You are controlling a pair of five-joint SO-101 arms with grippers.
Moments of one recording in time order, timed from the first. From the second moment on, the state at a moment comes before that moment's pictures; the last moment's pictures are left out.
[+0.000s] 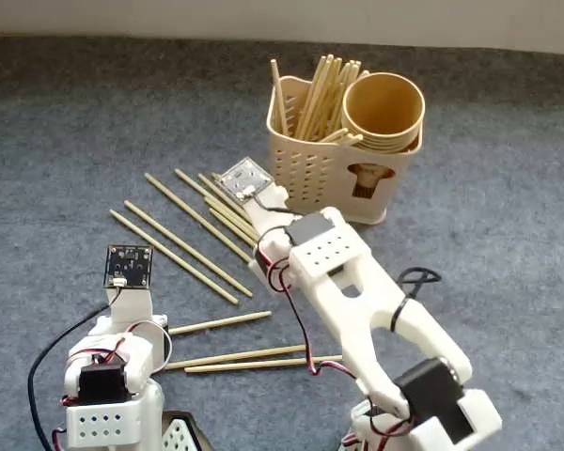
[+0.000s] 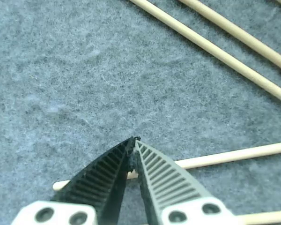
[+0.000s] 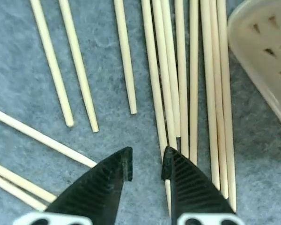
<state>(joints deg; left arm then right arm) -11.1 -103.7 96.0 77.0 0.6 -36.3 -7.6 29.1 58.9 14.6</state>
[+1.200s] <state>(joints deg) -11.1 -103.7 96.0 77.0 0.6 -35.9 19.4 7.6 58.3 22.3</state>
